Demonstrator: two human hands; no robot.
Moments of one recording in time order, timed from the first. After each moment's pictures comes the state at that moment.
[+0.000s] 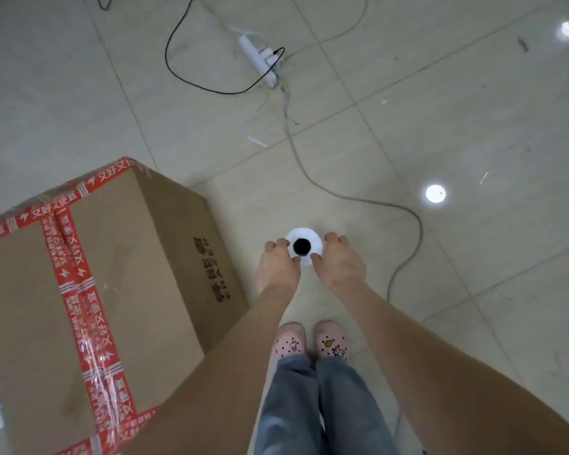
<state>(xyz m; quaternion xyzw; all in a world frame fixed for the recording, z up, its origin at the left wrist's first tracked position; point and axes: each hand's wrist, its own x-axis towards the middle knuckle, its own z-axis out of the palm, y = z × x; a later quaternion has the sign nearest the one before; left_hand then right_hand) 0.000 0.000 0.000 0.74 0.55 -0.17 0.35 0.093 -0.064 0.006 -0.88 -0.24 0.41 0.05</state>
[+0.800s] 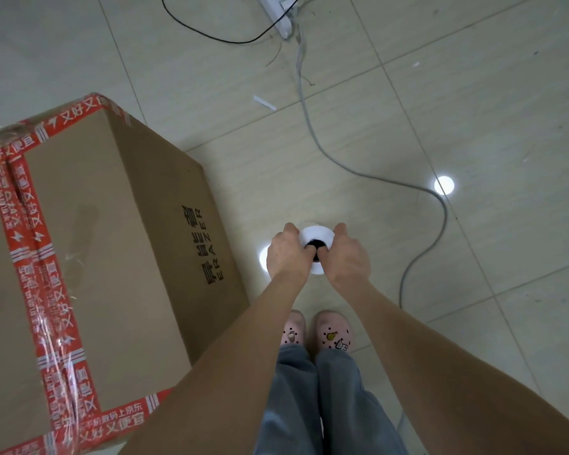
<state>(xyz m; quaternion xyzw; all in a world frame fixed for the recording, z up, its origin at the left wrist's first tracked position) -0.003 -0.008 -0.079 0.69 0.60 -0.16 0.37 0.066 -0.069 -0.088 -0.89 -0.21 0.40 0.07</state>
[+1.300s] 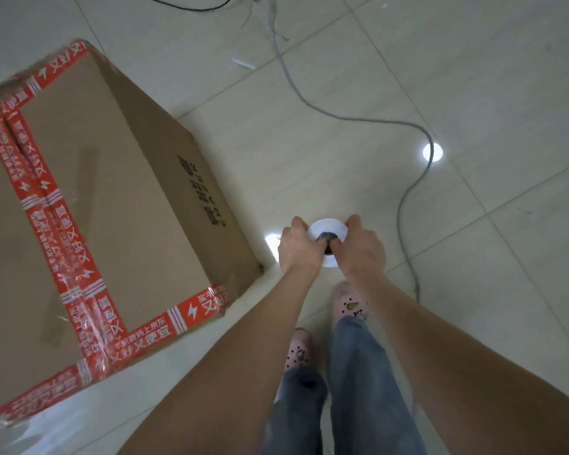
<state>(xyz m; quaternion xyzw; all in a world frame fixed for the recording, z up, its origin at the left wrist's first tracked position) -0.095 -0.131 -0.061 0.70 0.57 -0.15 0.41 -0.033 -0.200 -0.070 -0.91 -0.15 0.37 0.07</state>
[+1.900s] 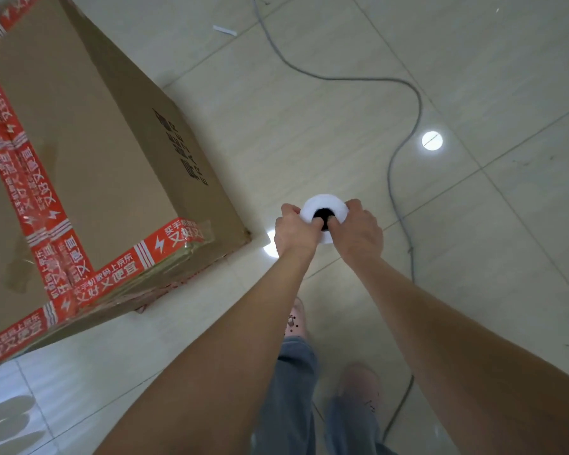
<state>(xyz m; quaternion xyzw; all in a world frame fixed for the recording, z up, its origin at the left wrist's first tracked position) -0.138 -0.225 -0.099 0.63 0.62 -0.11 0.46 -0.078 -0.296 -0.104 -0.92 -0.10 0.35 0.16</state>
